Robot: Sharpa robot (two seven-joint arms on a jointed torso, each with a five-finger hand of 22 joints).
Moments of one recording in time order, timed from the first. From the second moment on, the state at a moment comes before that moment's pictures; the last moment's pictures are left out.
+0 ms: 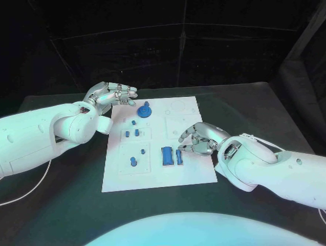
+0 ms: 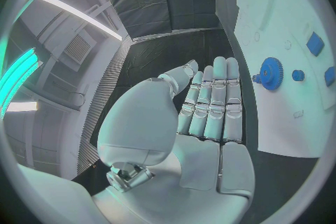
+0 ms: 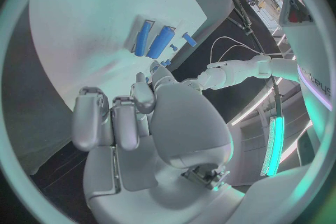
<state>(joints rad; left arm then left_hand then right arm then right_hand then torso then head) 1.21 -0.83 -0.10 1.39 -0.07 -0.23 0.29 1.31 -0.05 0.45 -0.10 0.05 0.99 0.21 0.14 0.08 1.07 0.14 0.19 0.07 1.03 0.07 0.60 0.35 0.17 0.92 0.17 0.45 0.59 0.97 -0.89 -0.02 1.83 -1.41 -0.46 -0.39 1.47 0.02 0.00 0.14 0.27 0.91 0.13 0.18 0.29 1.38 0.04 1.10 1.24 1.47 -0.05 1.47 1.31 0.07 1.45 0.06 1.40 1.25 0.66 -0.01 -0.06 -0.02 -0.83</state>
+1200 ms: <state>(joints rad) 1.21 -0.83 -0.10 1.38 -0.07 -0.23 0.29 1.31 -0.05 0.45 -0.10 0.05 0.99 0.21 0.14 0.08 1.07 0.14 0.19 0.07 1.03 0.07 0.60 0.35 0.17 0.92 0.17 0.45 0.59 0.96 -0.86 -0.02 1.79 -1.51 -0.33 -0.36 1.39 -0.07 0.47 0.03 0.44 1.04 0.14 0.07 0.11 1.37 0.04 1.09 1.23 1.46 -0.04 1.47 1.31 0.07 1.45 0.07 1.40 1.26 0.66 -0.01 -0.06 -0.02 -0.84</state>
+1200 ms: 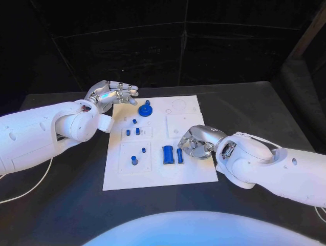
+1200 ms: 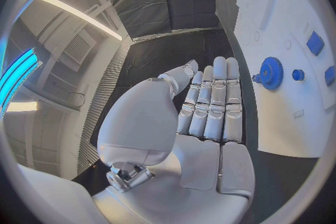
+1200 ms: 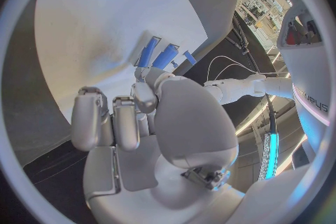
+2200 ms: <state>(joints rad) 1.21 -0.83 -0.10 1.38 -0.07 -0.23 0.29 1.31 -0.05 0.45 -0.10 0.05 0.99 0.21 0.14 0.08 1.07 0.14 0.19 0.07 1.03 0.07 0.59 0.35 0.17 0.92 0.17 0.44 0.58 0.96 -0.85 -0.02 1.77 -1.52 -0.31 -0.37 1.35 -0.09 0.51 0.00 0.44 1.00 0.14 0.06 0.08 1.37 0.04 1.09 1.22 1.46 -0.04 1.47 1.31 0.07 1.45 0.07 1.40 1.26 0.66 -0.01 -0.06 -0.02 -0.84</state>
